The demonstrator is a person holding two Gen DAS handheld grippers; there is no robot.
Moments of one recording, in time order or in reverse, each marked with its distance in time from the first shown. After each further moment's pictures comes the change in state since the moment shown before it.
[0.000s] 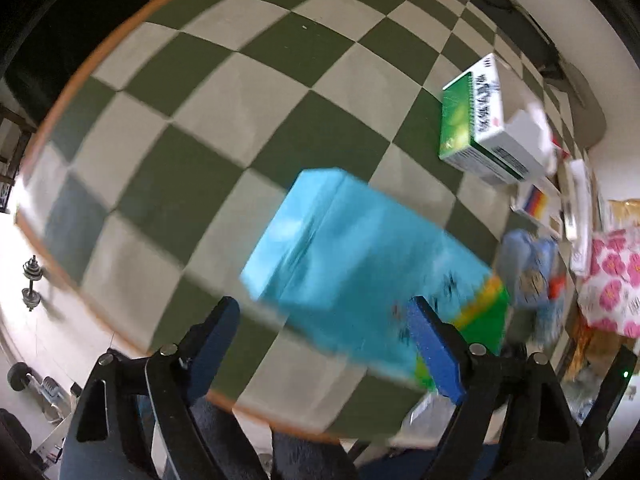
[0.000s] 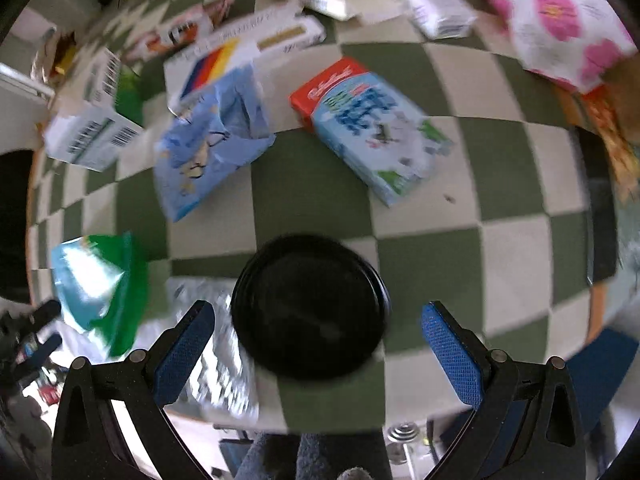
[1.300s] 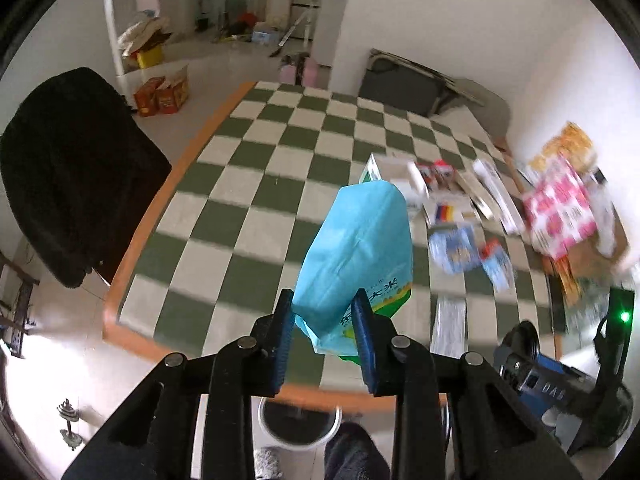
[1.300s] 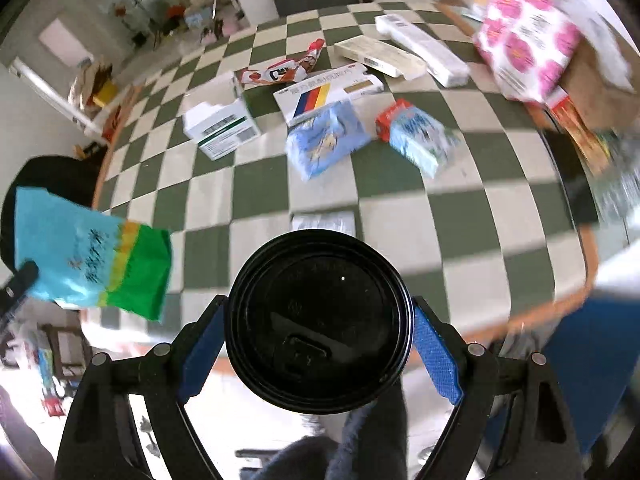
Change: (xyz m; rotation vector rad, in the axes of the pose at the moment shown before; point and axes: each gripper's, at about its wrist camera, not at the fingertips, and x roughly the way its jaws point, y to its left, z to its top) left arm -0.181 0.039 -0.090 0.407 -0.411 -0.070; right arm -0.118 0.063 -0.145 0.036 -0.261 0.092
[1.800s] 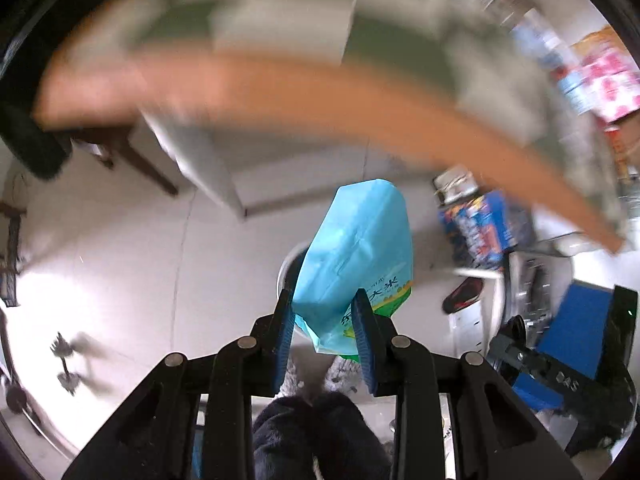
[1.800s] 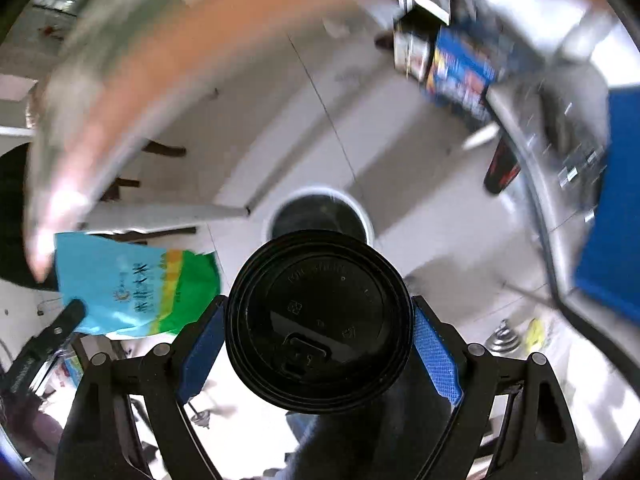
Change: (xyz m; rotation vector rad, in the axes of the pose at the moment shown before) left arm 0.179 0.071 -0.215 -0.041 0.402 0.021; right arm 0.180 -0.037 -0.226 0.266 0.324 0.052
